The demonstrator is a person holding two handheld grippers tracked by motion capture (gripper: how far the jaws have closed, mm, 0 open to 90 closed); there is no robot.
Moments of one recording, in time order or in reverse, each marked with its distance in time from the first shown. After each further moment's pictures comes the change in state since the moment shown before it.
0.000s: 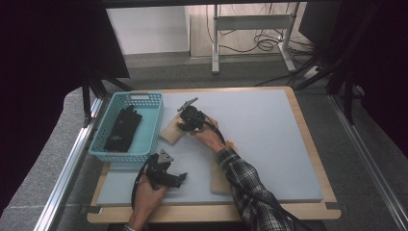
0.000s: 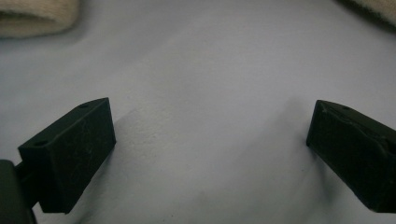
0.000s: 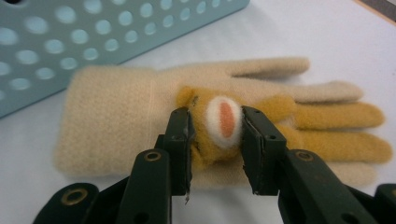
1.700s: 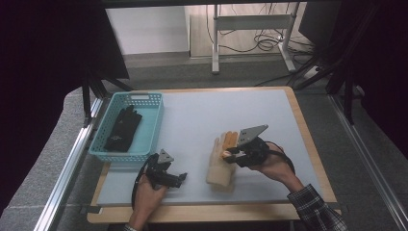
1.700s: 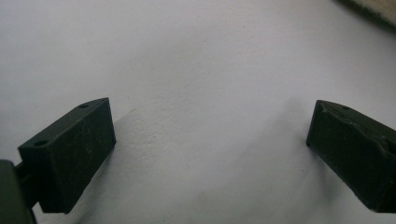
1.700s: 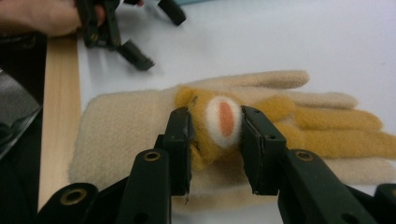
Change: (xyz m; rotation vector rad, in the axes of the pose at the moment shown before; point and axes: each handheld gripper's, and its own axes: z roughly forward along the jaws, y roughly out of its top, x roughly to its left) left arm 0.000 0.000 0.000 -0.003 0.001 -0.002; right arm 0.016 -0.128 -0.208 -0.061 0.231 -0.200
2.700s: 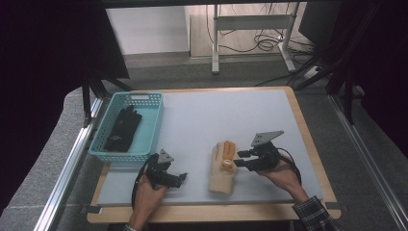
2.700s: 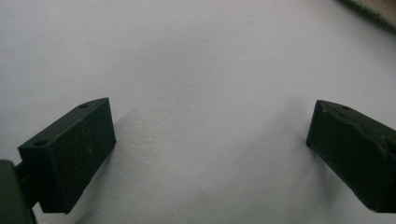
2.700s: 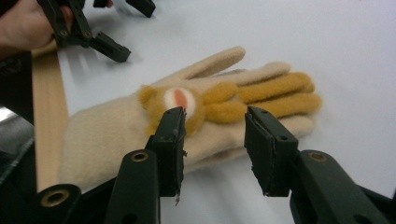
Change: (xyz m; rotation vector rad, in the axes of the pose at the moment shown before) left arm 0.000 0.000 0.000 -0.002 0.000 0.000; right arm -0.010 -0.047 -0.007 -0.071 -0.030 0.235
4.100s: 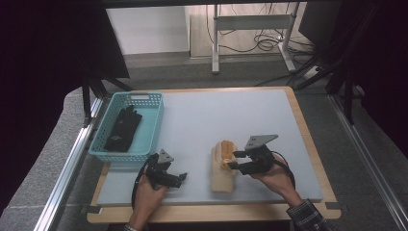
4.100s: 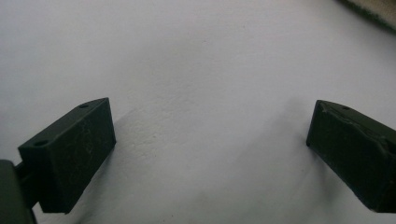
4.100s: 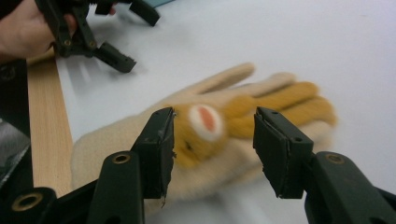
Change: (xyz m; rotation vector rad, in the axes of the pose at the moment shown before) left arm 0.000 0.000 0.000 0.000 0.000 0.000; right arm 0.017 0.006 0.008 -0.024 -0.045 -0.021
